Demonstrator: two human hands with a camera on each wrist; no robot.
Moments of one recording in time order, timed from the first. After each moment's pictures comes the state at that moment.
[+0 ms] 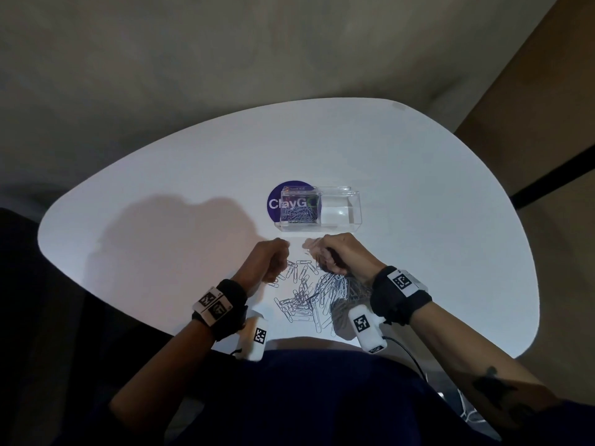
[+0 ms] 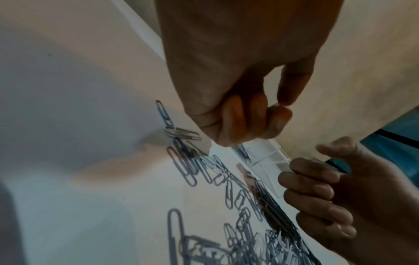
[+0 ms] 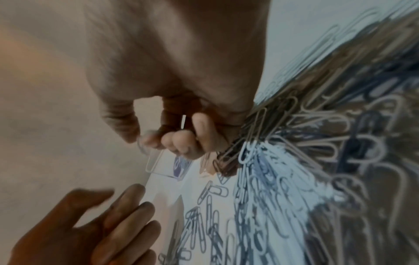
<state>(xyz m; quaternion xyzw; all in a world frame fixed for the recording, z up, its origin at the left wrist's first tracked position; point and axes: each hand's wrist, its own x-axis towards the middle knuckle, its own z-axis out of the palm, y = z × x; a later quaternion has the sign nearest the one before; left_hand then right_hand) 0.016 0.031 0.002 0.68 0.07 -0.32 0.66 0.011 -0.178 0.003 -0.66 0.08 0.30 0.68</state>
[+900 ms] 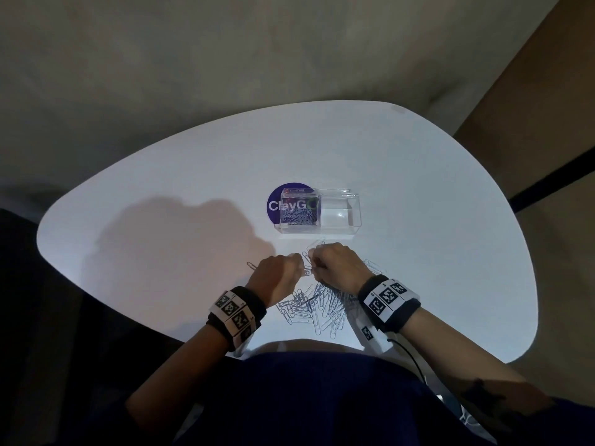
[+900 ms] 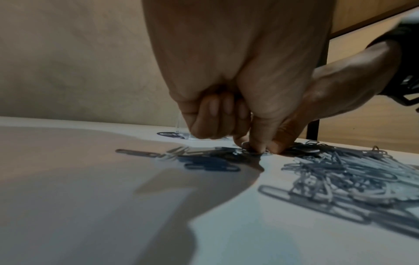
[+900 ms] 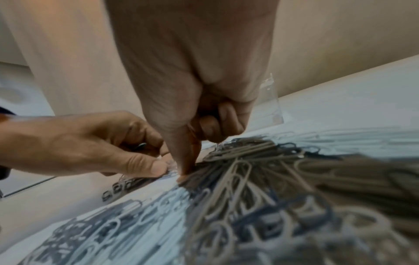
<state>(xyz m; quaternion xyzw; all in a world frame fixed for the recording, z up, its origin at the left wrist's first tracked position) 0.002 0.014 -0.020 0.95 -0.22 -0.17 0.16 0.010 -0.165 -0.017 -0.95 -0.15 0.20 0.21</state>
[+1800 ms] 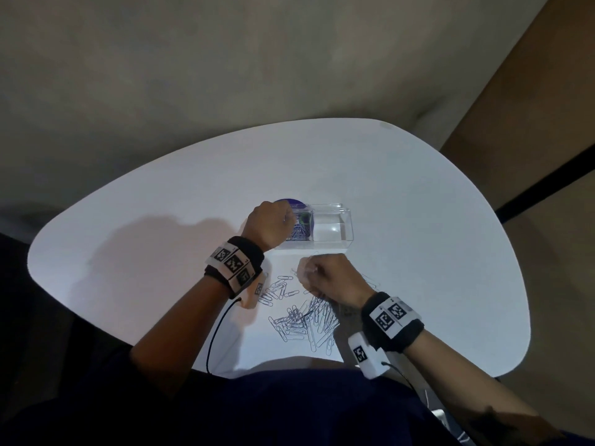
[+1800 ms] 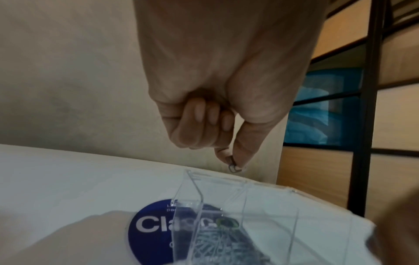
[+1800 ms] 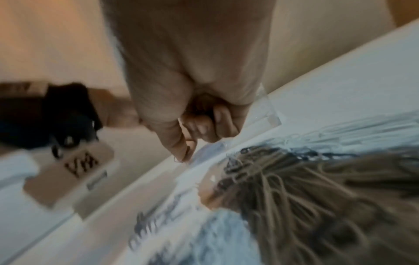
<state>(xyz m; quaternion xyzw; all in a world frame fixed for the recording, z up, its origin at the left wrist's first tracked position) 0.110 -0.003 0.034 0.96 -0.13 -0.10 0.22 0.003 -0.169 0.013 -0.89 -0.08 0.18 0.40</state>
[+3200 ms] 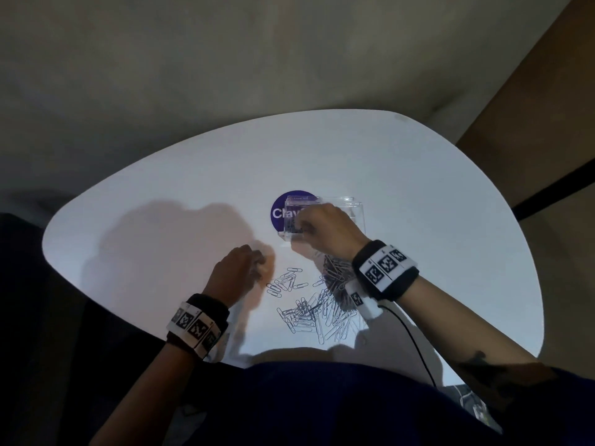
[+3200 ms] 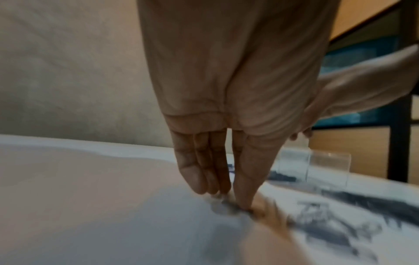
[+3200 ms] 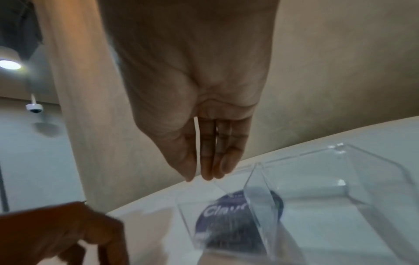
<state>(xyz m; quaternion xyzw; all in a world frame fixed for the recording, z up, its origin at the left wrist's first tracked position) 0.019 0.087 -0.012 0.96 -0.13 -0.13 0.19 0.064 -0.143 0.060 -0.94 -0.19 0.13 0.24</state>
